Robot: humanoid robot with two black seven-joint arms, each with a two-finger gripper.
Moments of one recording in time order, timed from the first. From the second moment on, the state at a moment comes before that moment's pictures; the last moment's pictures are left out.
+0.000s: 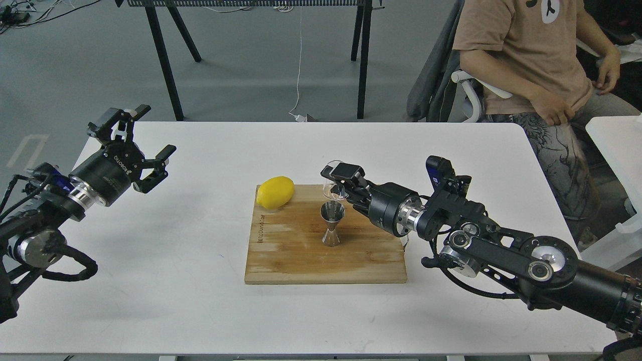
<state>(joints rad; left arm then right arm) -0.54 0.65 -0.60 -0.91 0.27 -0.49 -0.49 0.72 -0.33 0.36 1.39 -0.82 -0.11 -0.07</state>
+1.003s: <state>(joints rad) -0.54 0.65 -0.60 -0.91 0.27 -0.49 -0.49 0.78 -0.34 0.27 1.38 -0.88 -0.11 -0.06</state>
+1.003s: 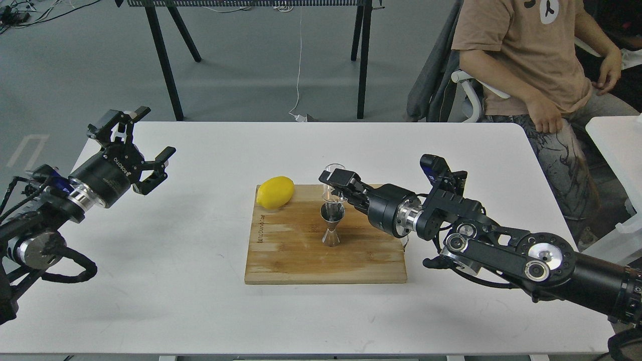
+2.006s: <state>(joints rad) -0.54 0.65 -0.60 -0.91 0.27 -0.49 -0.49 0.83 -0.34 0.20 1.37 -0.92 -0.11 -0.05</state>
